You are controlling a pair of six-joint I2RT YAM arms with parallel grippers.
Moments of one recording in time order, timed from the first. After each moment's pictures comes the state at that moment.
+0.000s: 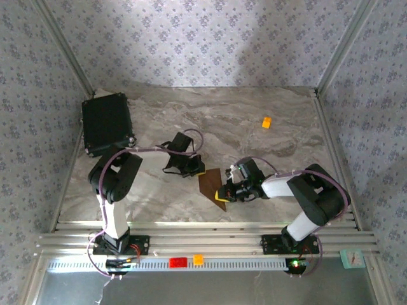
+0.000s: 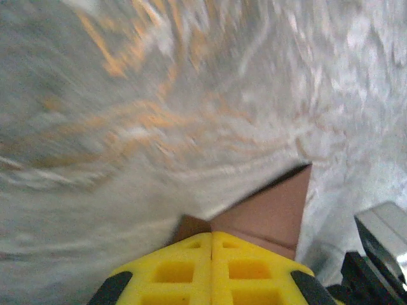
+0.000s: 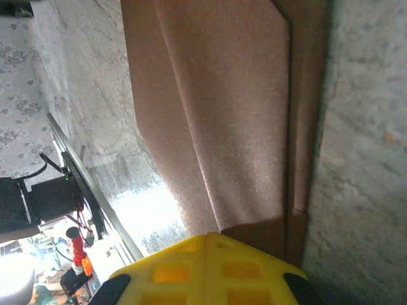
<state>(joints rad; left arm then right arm) -0.60 1.89 1.01 -0.16 0.51 -0.78 0.58 1.58 0.45 0.17 -0.74 0.76</state>
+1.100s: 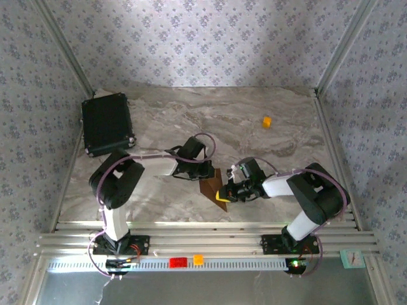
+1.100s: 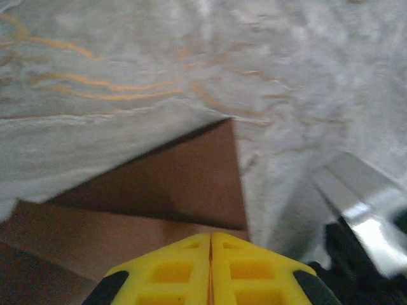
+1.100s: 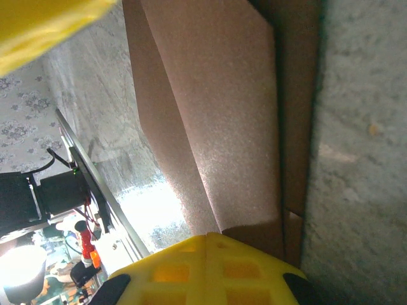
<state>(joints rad) -0.75 1.86 1.02 -0.14 0.43 -0.78 0.55 1.60 0.45 0.17 -0.79 0.74</state>
